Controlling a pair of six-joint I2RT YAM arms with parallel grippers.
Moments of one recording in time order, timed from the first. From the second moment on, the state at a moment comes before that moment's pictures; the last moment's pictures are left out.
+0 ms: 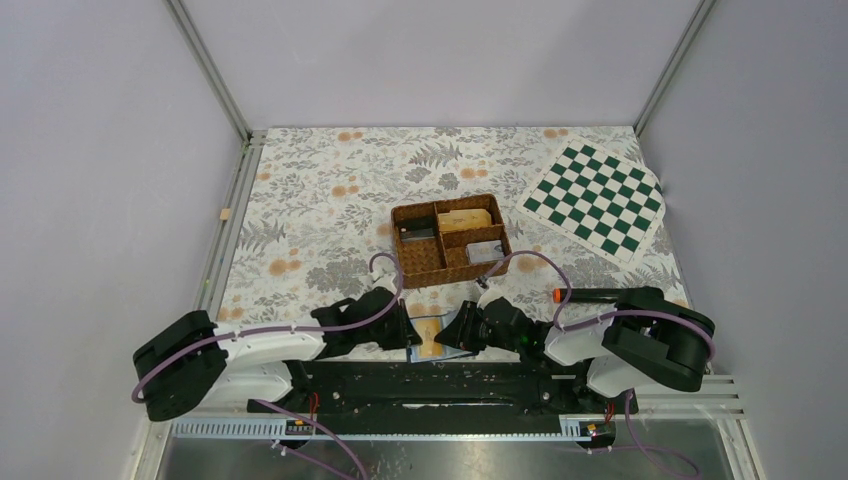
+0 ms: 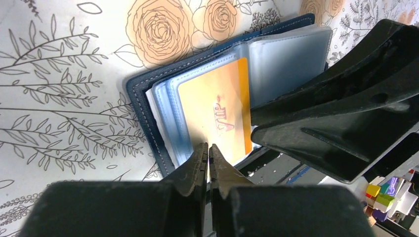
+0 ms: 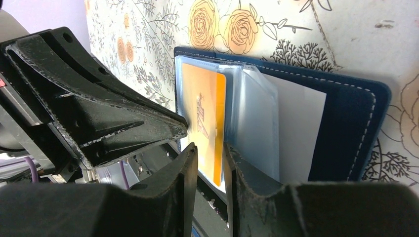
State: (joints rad) left arm -1.01 1.15 0.34 0.00 0.03 -1.05; right arm 1.06 1.44 0.20 0.70 -0.04 1.17
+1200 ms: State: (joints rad) left arm -1.01 1.10 0.39 -0.16 -0.01 -1.04; right arm 1.03 1.55 0.17 0.90 -0.10 1.20
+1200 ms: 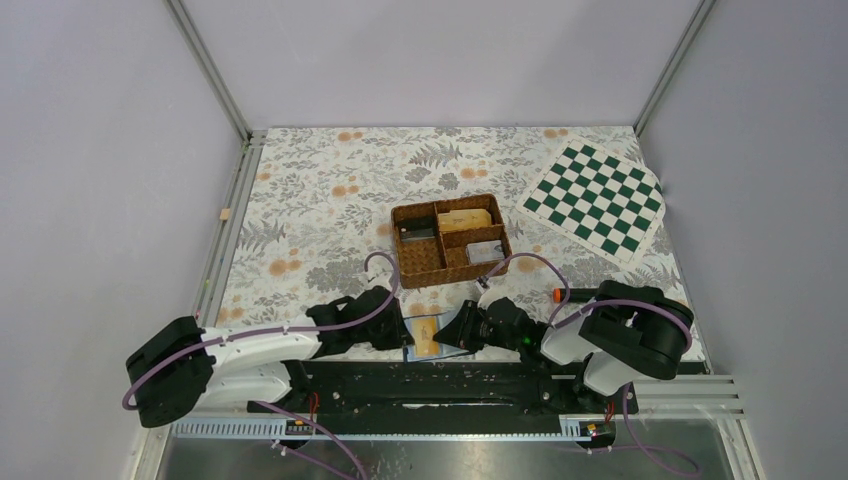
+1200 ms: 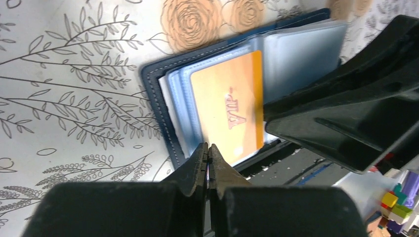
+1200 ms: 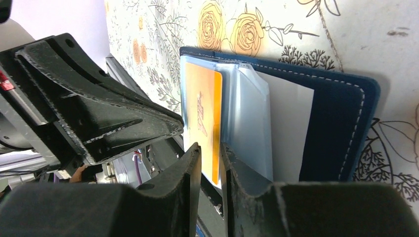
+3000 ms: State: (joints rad) left arm -1.01 0.99 0.48 -0.15 0.02 -1.02; right arm 0.98 0.45 0.12 0.04 0.14 1.15
